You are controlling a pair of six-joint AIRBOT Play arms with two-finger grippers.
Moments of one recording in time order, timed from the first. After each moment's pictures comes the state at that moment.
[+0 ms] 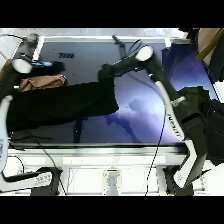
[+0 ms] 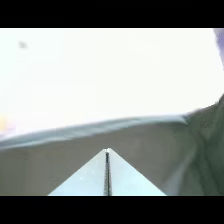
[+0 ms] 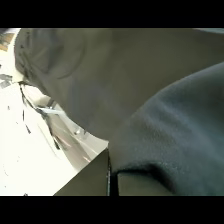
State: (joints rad) left arm 0.06 -1.35 1.40 1.14 -0.80 -1.37; right arm 0.45 -1.92 2.07 -0.74 1.17 1.39
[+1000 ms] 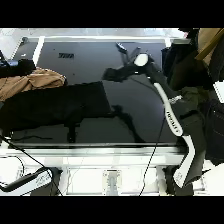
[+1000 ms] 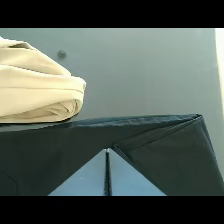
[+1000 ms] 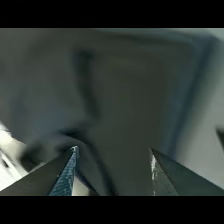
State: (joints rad) left arm 0.25 -1.21 1.40 1.15 -0.95 -1.32; right arm 0.32 -1.97 1.99 -0.86 1.17 1.46
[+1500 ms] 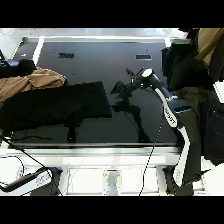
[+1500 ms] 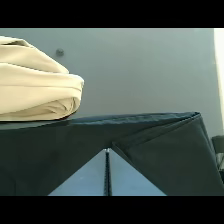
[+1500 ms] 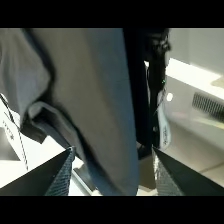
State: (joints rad) left arm 0.25 -1.21 1.40 1.15 -0.97 -1.32; right arm 0.24 -2.16 1.87 -0.62 1.30 1.46
